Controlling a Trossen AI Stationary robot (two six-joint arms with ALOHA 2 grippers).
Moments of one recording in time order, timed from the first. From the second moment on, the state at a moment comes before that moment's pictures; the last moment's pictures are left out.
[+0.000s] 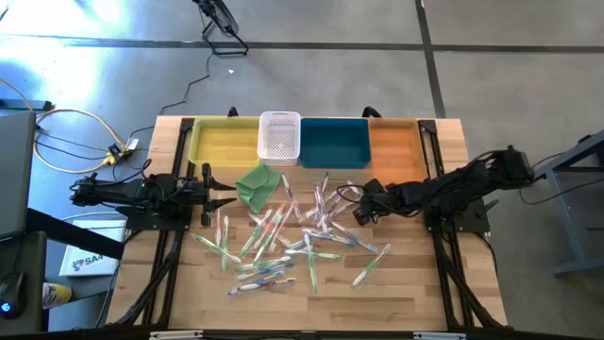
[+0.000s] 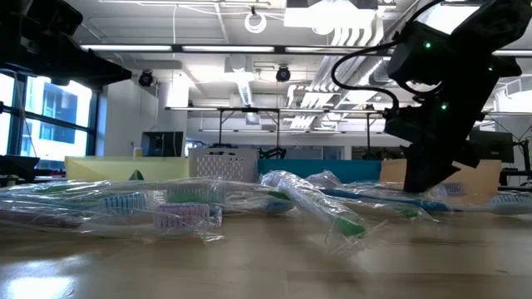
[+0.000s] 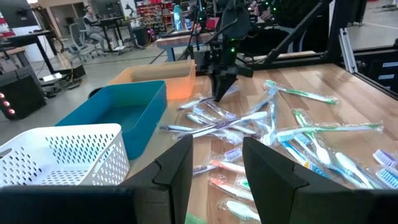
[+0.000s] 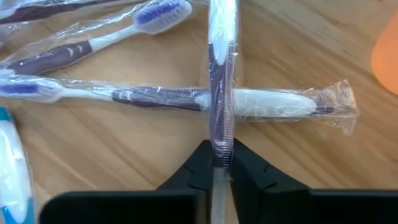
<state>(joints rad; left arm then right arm) -0.11 0.01 0.14 -0.19 -0.23 0.11 0.08 1.41 0.51 -0.29 0.27 1.02</state>
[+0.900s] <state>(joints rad) -0.11 0.01 0.14 -0.18 -0.23 0.11 0.08 0.81 0.53 -0.33 0.29 0.93</state>
